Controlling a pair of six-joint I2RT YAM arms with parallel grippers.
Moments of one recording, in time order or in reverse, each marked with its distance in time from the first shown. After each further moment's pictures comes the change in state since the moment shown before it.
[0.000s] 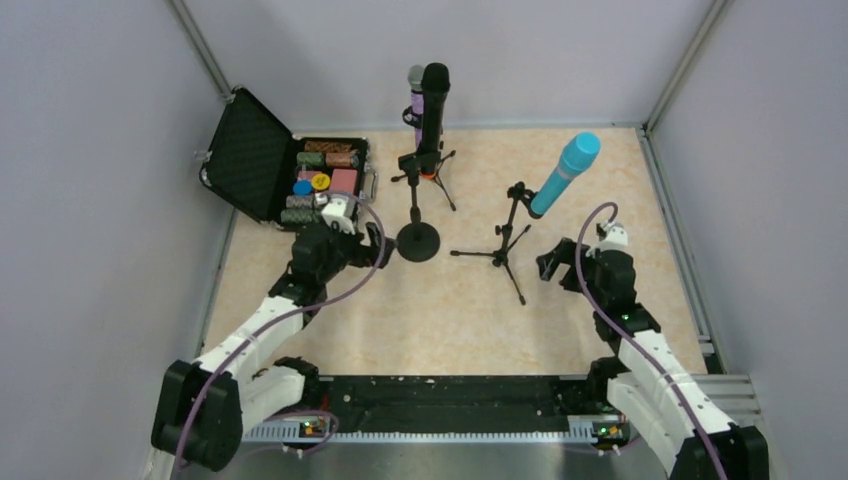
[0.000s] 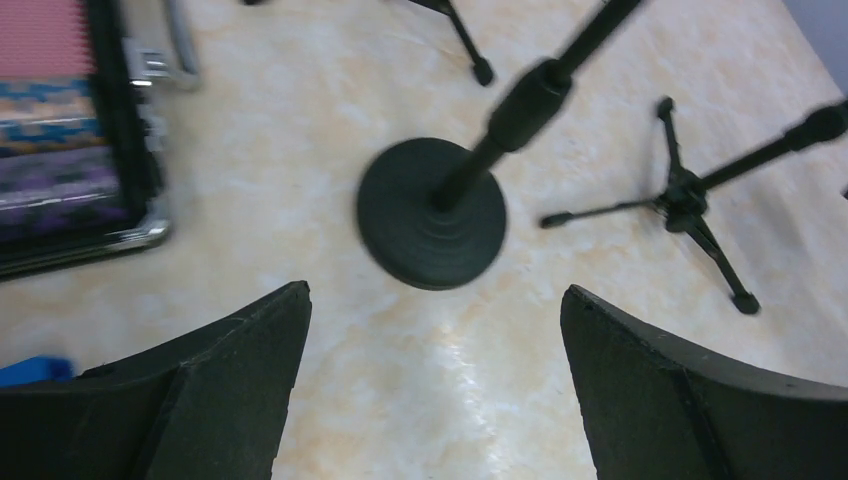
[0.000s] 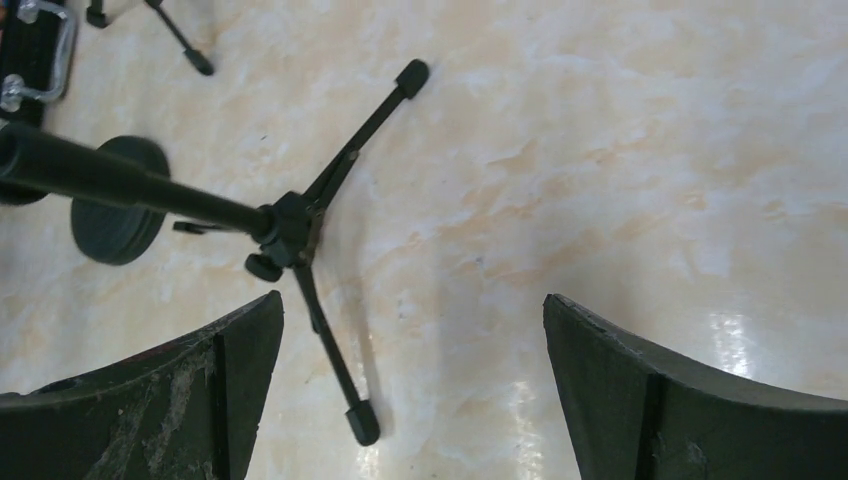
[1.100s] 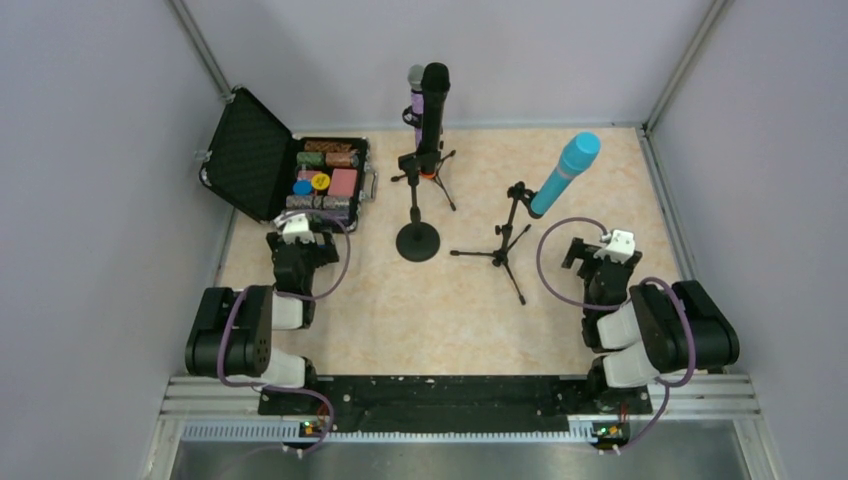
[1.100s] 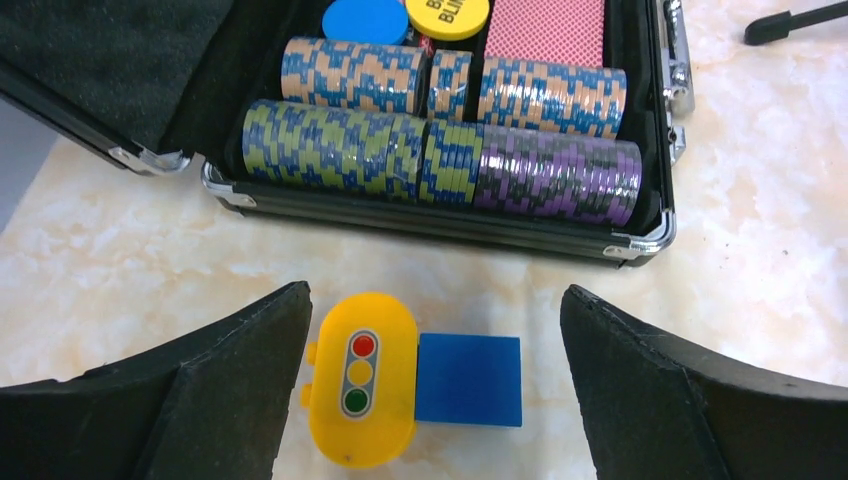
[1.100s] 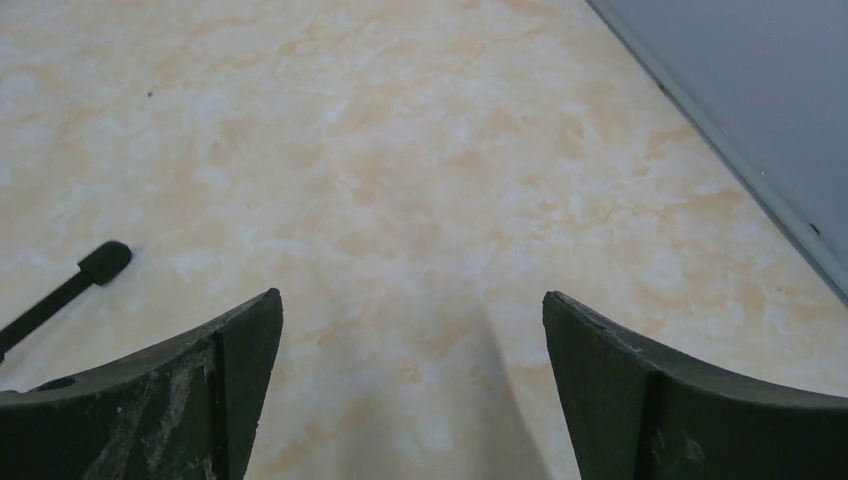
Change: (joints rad) left arm 0.390 0.397 -0.249 0.752 -0.306 0.264; right arm -0.108 0.776 -0.241 1.296 0.385 -0.404
